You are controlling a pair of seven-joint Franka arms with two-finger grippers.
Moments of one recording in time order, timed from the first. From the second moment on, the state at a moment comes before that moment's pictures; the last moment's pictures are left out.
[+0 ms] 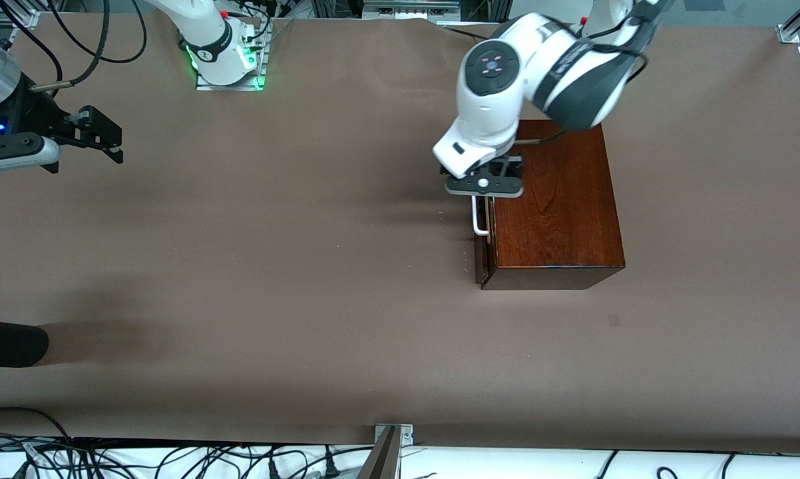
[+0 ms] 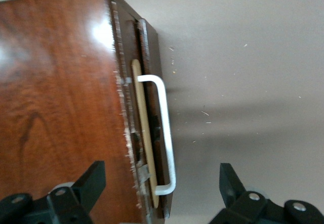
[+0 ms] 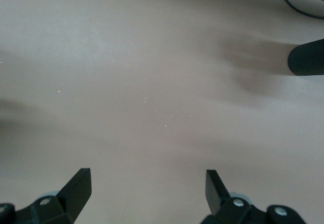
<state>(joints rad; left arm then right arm) -0.21 0.33 -0.52 -1.68 0.21 1.80 -0.69 0.35 0.04 -0.22 -1.50 -0.03 1.58 -0.08</state>
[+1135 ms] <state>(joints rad) -0.29 0.43 -0.52 -1.82 0.34 1.98 -0.91 0.35 0.04 -0.22 -1.50 -0.03 1.58 -0.08</state>
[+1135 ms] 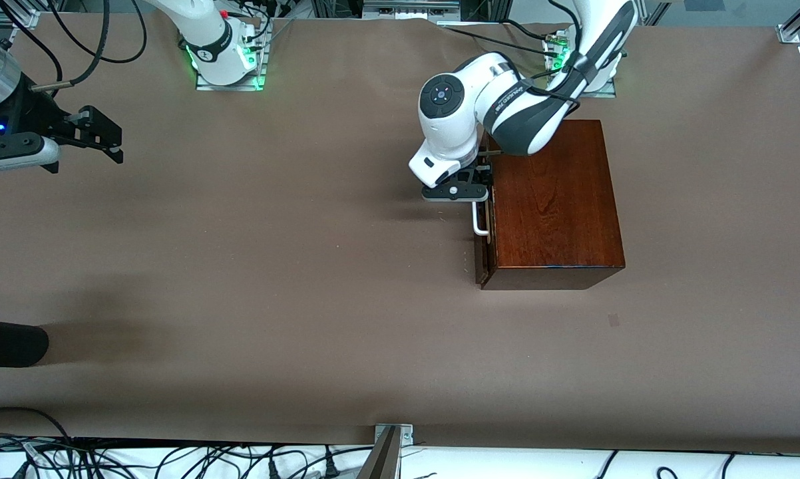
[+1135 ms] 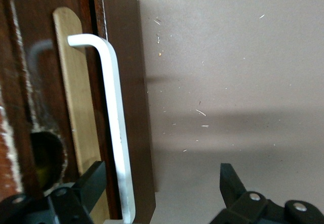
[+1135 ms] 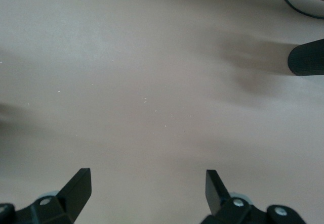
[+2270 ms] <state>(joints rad) -0.34 0.49 -0.52 -1.82 0.42 2.08 -1.03 0.35 0.04 -0.22 -1.50 -0.03 1.58 -0.08</state>
